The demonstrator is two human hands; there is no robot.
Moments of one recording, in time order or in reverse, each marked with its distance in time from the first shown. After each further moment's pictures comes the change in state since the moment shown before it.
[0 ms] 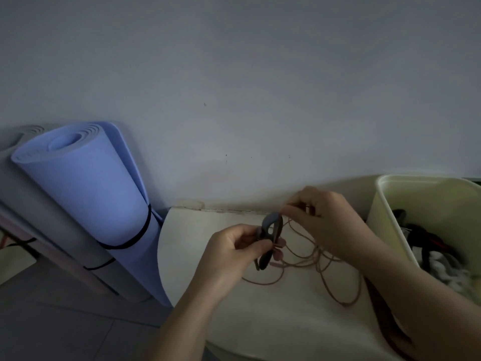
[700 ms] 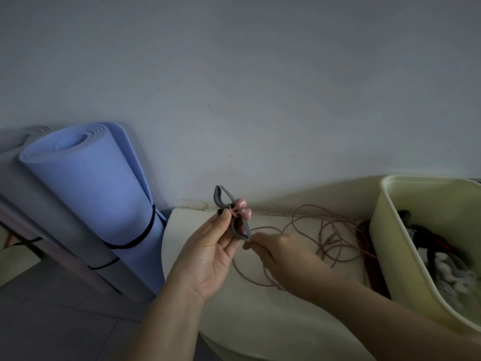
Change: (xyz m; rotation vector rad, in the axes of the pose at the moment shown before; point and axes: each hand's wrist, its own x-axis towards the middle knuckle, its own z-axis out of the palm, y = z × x) left_hand 0.004 0.003 -0.024 -0.966 0.061 -0.149; right_hand -0.018 -0.015 0.065 -0.084 -0.312 -0.067
